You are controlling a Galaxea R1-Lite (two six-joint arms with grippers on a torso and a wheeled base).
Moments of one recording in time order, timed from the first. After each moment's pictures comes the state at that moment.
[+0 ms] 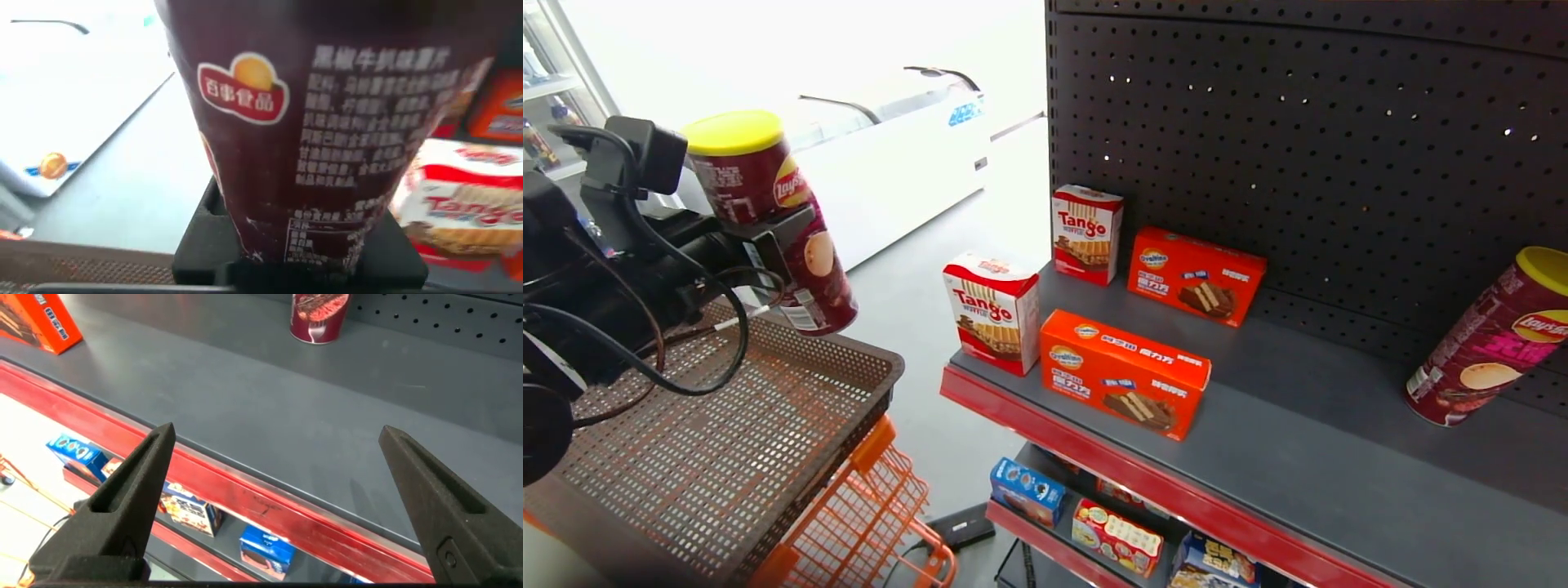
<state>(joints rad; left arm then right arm) 0.00 1.60 -0.78 -0.99 -0.24 0.06 0.00 0.01 0.00 0.00 -0.04 0.00</state>
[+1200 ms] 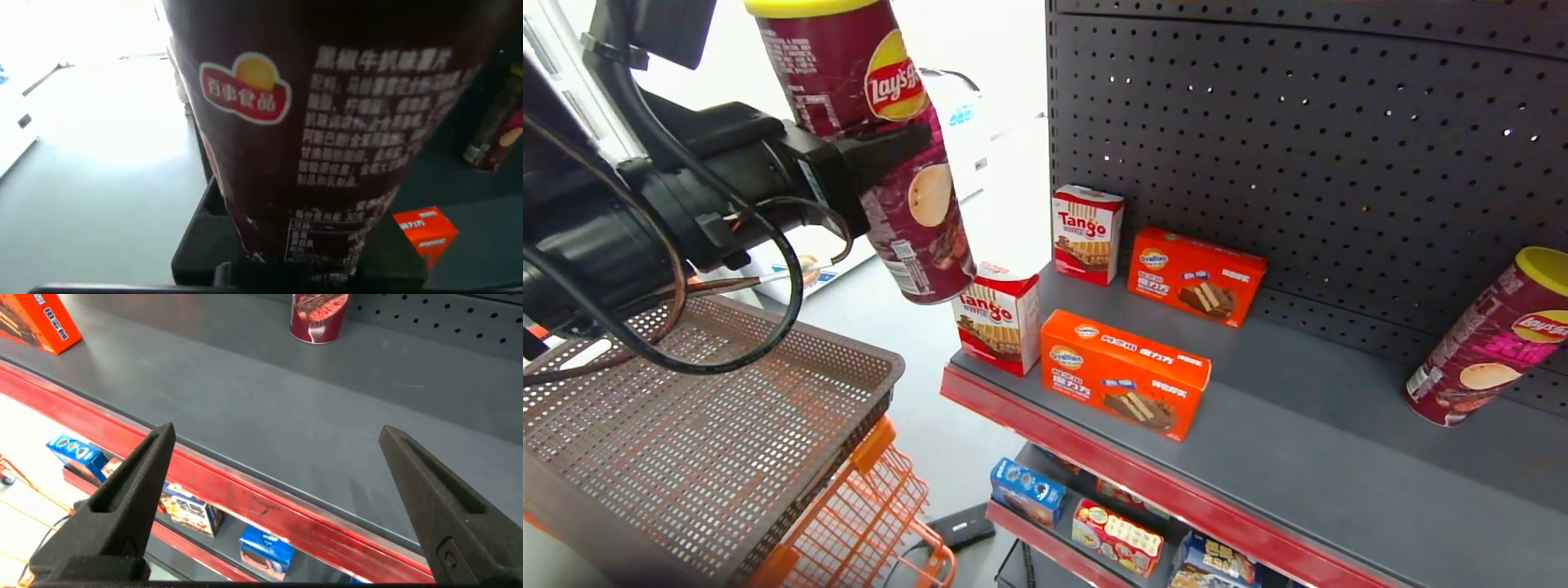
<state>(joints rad) -0.36 1.49 -0.99 -0.74 -0.32 0.05 0.00 0.01 0.00 0.00 -0.04 0.00</state>
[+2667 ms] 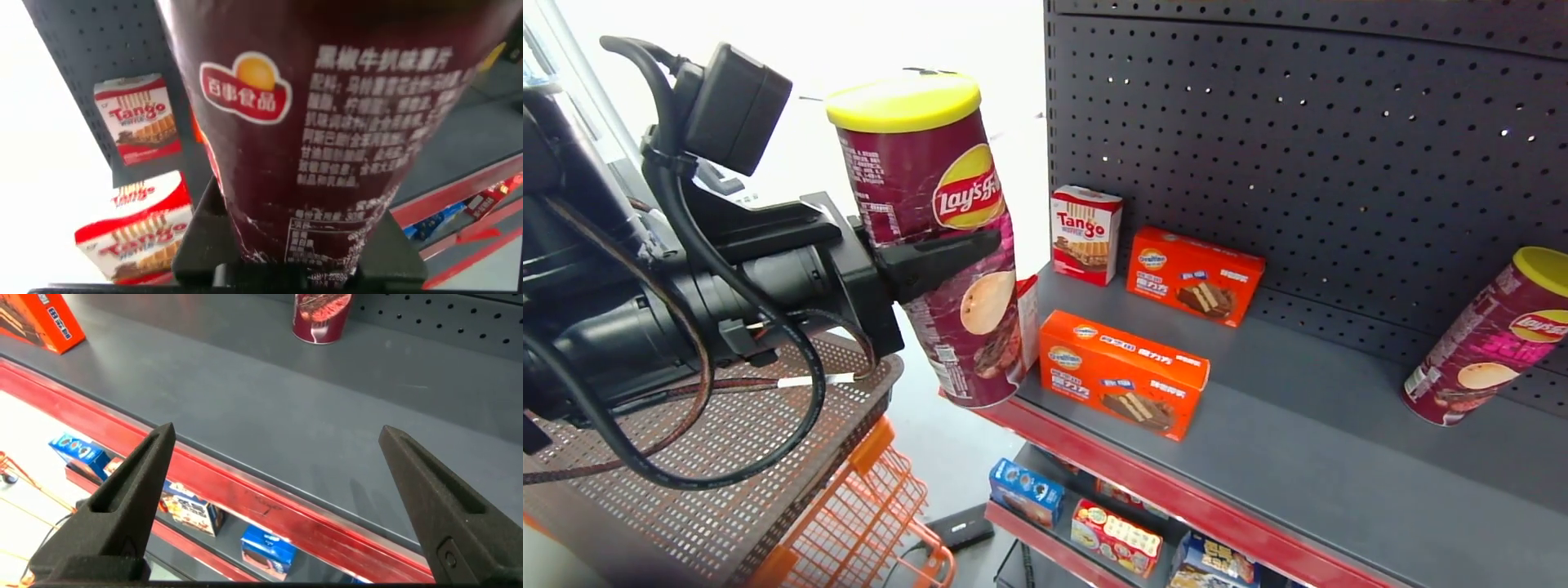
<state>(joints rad) -0.48 1.45 -0.85 -0.69 -0.47 0.05 0.00 0.01 0.00 0.00 -0.04 0.00</state>
